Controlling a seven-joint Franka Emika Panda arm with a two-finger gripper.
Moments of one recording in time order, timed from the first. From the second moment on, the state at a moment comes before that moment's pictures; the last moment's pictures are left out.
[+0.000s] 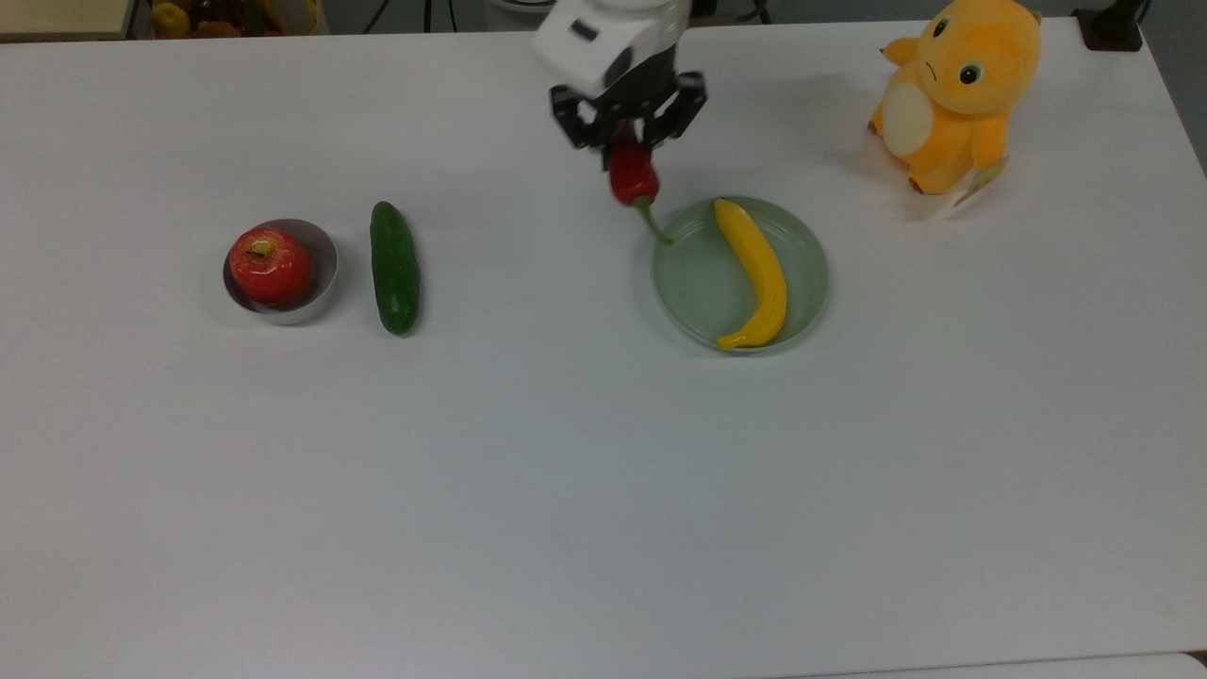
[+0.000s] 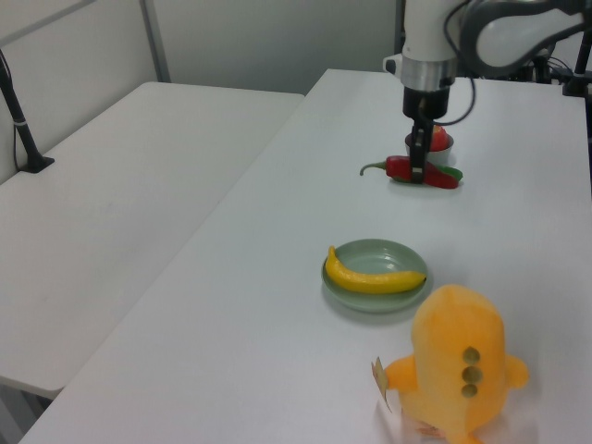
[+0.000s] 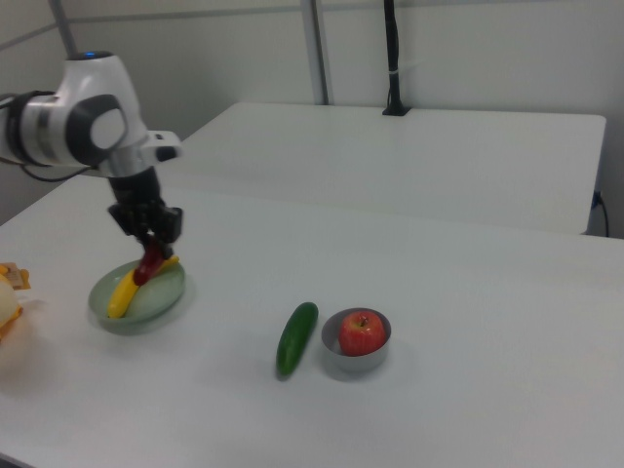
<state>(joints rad) 0.09 0.11 0.16 -1.85 -0.01 1.98 0.09</state>
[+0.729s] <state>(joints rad) 0.09 0.35 0.09 -1.79 -0.01 2.17 0.01</state>
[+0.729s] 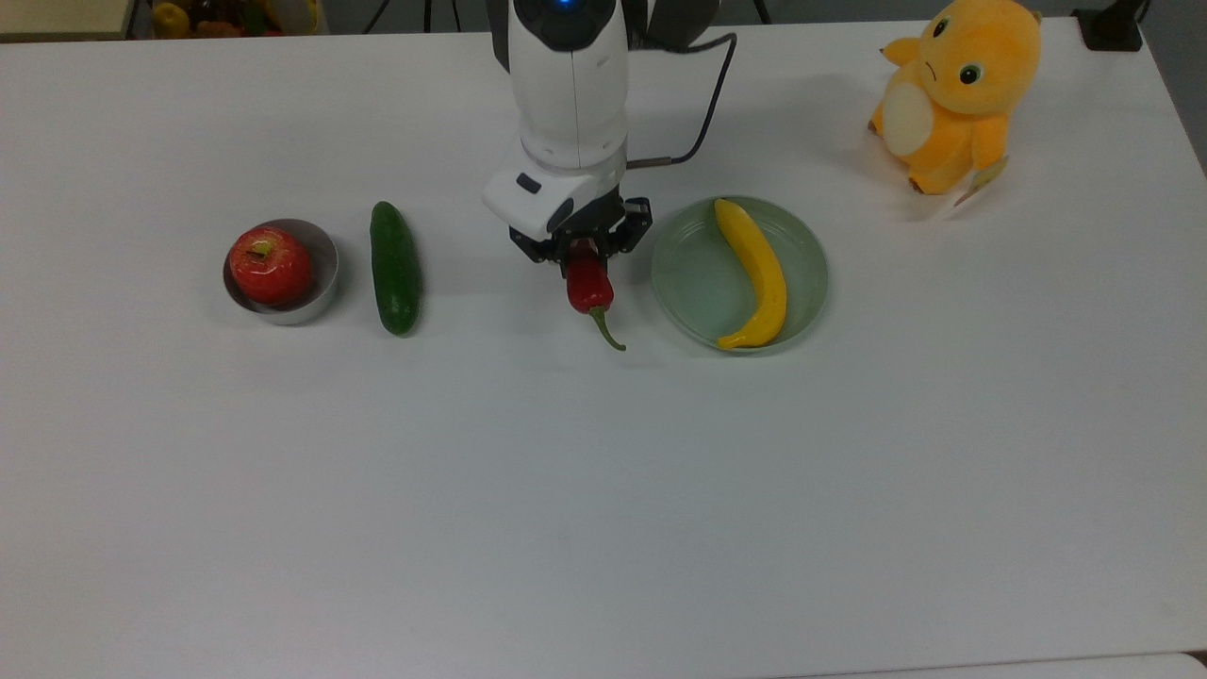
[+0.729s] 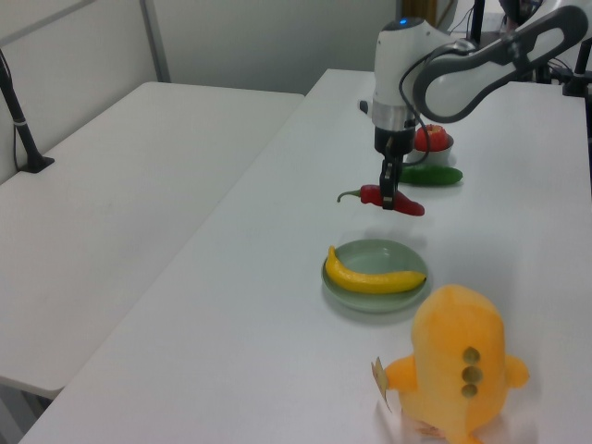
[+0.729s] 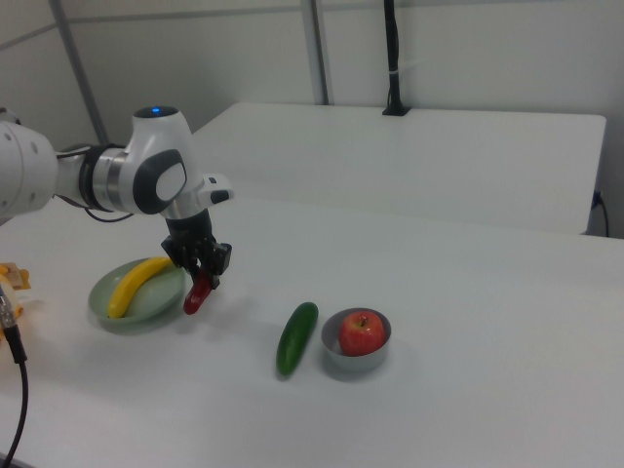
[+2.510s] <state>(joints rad) 0.16 0.02 -0.08 -1.64 0.00 1.75 0.17</state>
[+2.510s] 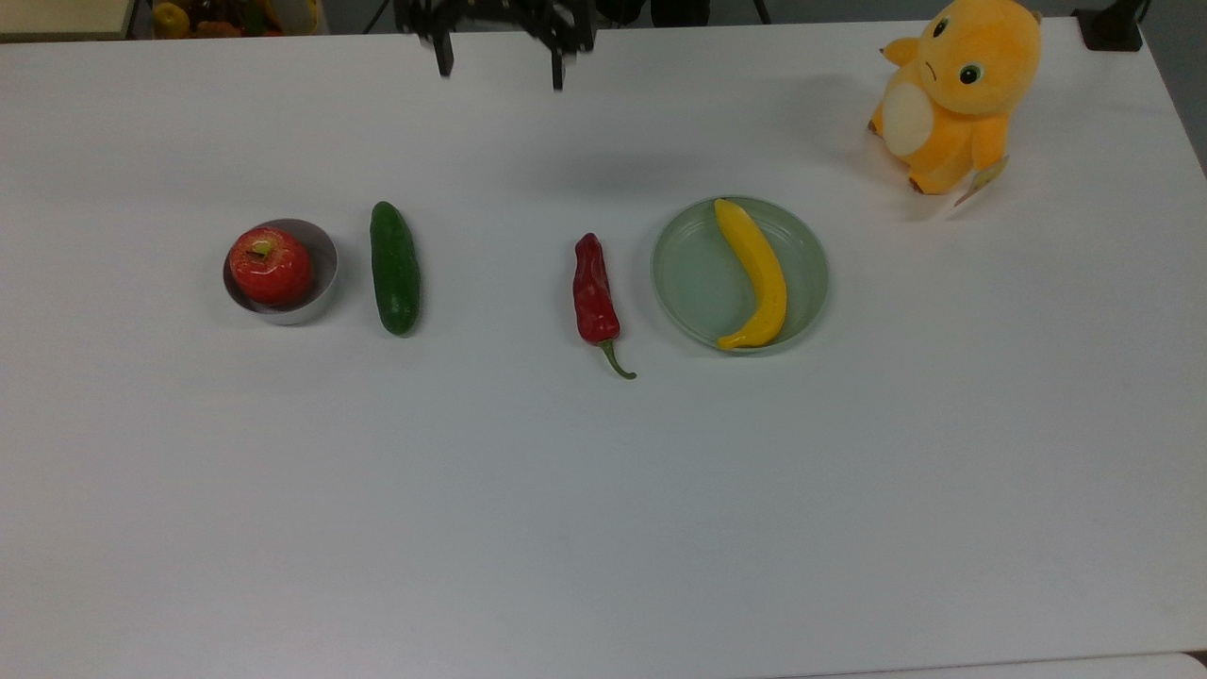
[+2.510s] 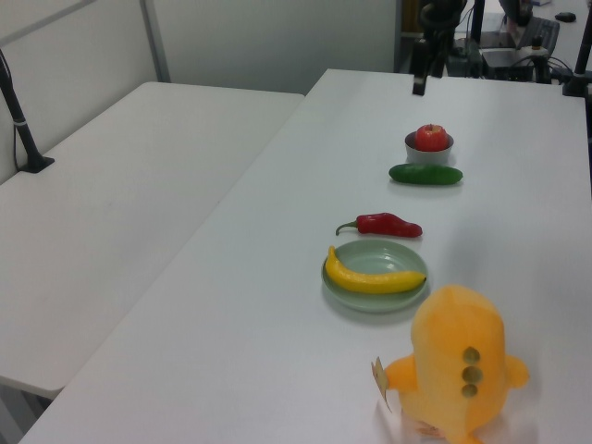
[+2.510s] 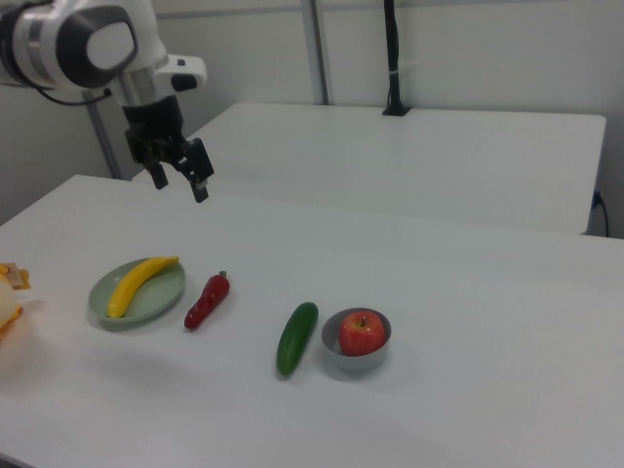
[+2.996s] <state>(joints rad) 0.16 -0.05 -0.09 -1.64 0.04 1.66 0.15</state>
